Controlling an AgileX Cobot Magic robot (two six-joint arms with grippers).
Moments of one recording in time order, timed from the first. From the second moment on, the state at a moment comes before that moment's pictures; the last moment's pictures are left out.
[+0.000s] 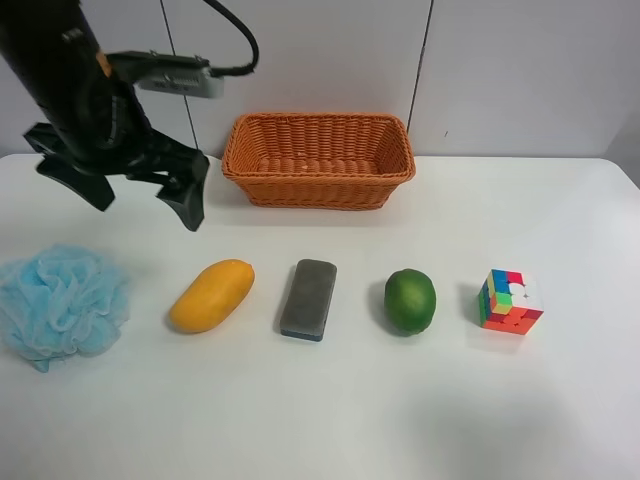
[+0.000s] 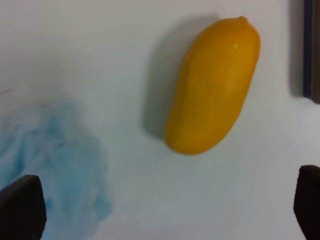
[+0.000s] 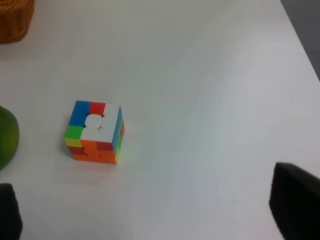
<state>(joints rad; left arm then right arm) -0.48 1.65 -1.27 0.02 1.05 -0.20 -0.03 -0.01 -0.48 -0.02 1.05 0.04</state>
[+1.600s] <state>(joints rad) -0.48 2.03 -1.27 -0.13 0.82 -0.11 -0.03 -0.01 -0.48 -0.02 1.05 0.04</state>
